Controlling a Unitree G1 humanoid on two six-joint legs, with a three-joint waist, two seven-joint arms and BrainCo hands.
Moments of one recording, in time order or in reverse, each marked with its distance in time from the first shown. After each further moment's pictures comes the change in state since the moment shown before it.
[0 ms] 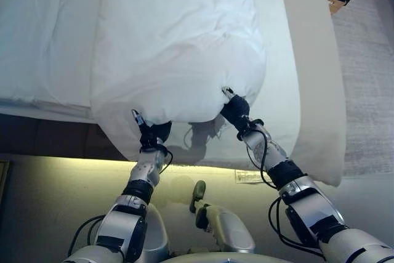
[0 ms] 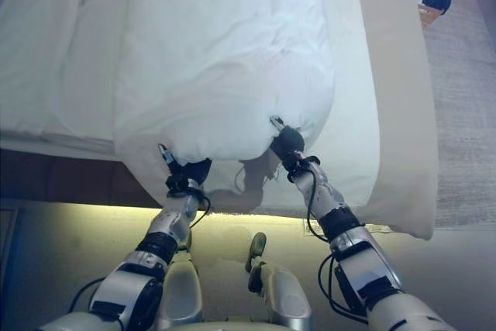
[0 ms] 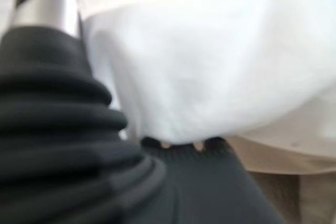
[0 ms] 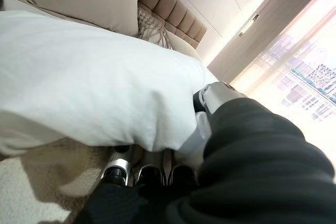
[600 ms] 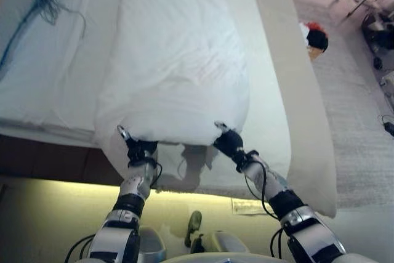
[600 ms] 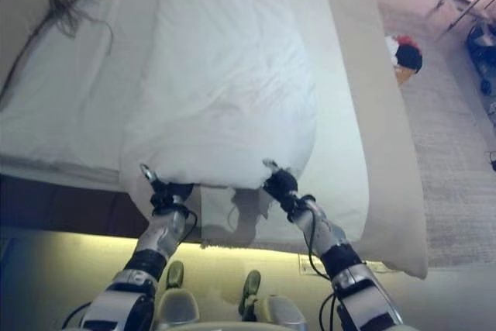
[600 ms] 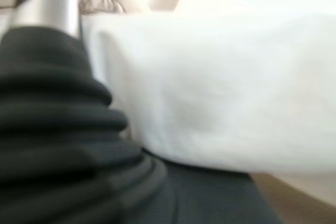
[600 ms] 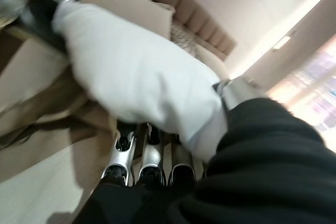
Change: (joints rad) left arm 0.199 0.024 0.091 -0.039 0.000 -0.011 0.007; right arm 0.324 0.030 -0.036 -0.058 -0.246 0.181 0.117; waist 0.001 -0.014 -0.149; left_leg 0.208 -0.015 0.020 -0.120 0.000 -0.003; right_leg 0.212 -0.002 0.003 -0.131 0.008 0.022
